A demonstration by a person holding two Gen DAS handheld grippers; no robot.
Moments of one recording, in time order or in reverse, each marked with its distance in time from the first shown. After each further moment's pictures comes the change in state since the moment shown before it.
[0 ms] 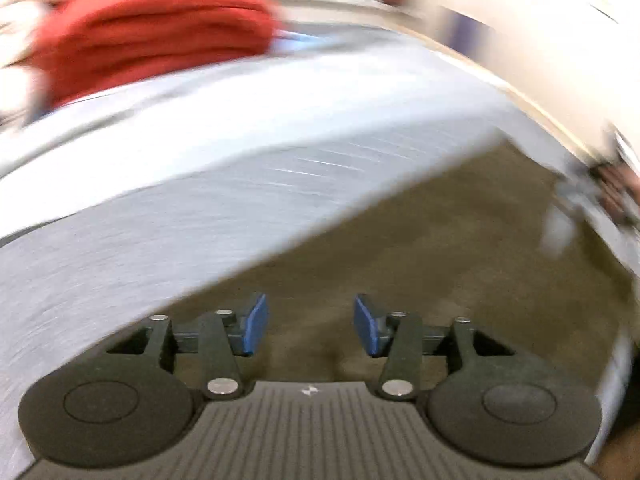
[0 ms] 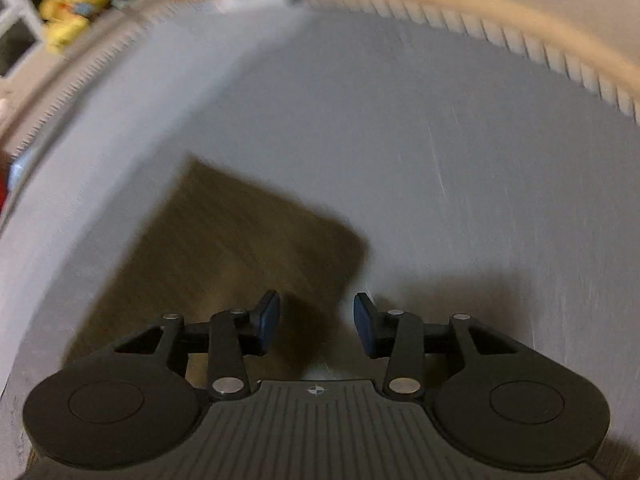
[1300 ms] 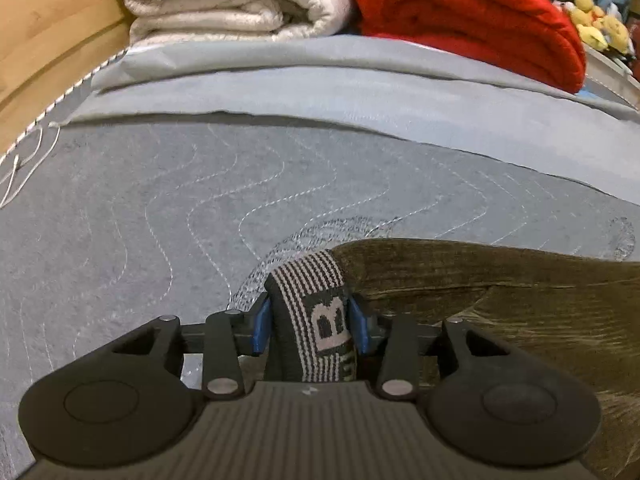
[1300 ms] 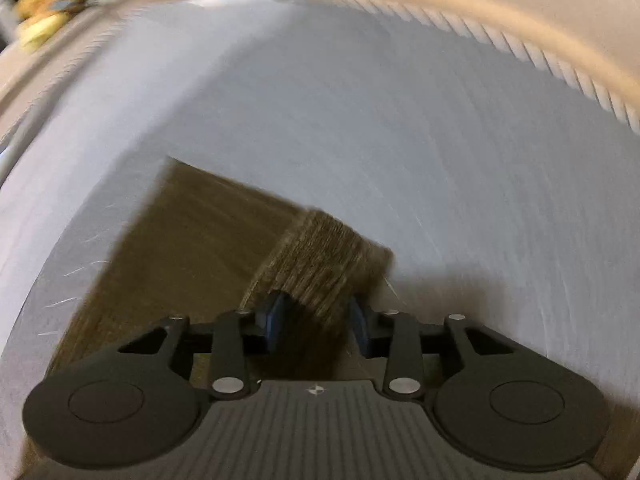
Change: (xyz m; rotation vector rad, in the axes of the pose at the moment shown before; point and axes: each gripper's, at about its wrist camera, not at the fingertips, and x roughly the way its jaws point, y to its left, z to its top) left arm -0.015 0.153 -0.072 -0.420 0.040 0.477; right arm 0.014 0.031 0.003 0.059 -0.043 -0.103
